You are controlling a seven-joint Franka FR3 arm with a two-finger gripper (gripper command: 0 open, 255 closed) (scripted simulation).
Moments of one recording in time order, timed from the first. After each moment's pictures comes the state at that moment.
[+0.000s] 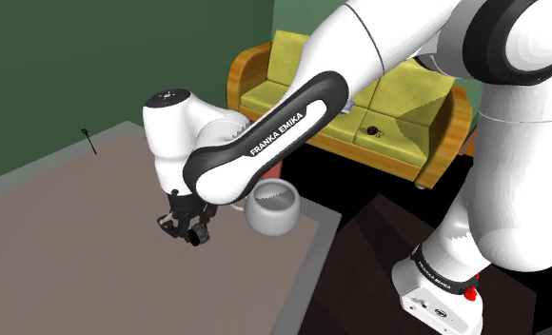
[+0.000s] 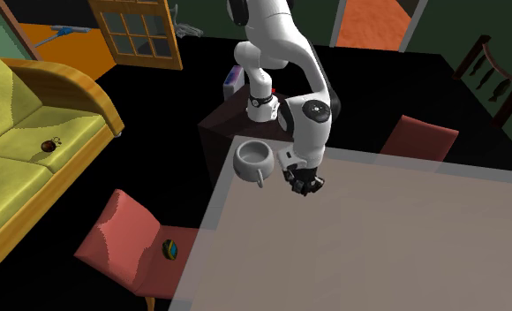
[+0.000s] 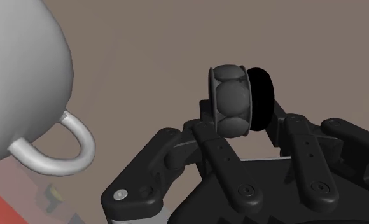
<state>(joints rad) 0.30 0.42 0.46 -1.95 -0.21 2.30 0.87</state>
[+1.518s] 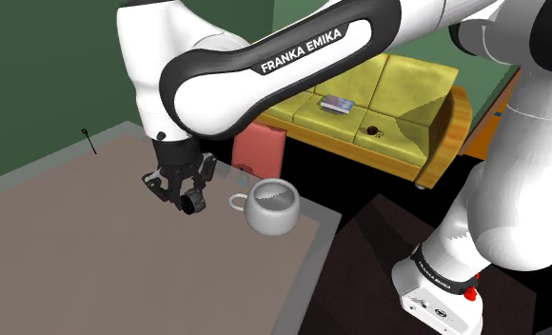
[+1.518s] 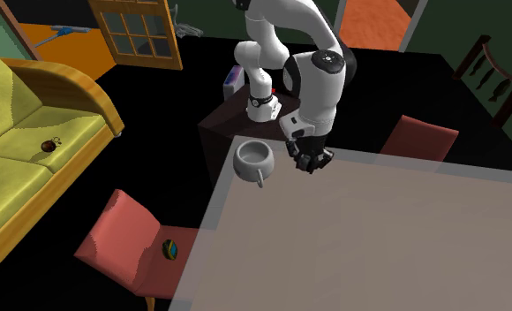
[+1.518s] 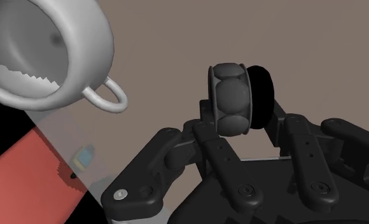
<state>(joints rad) 0.27 0.25 0.50 -1.84 -0.11 2.05 0.81</state>
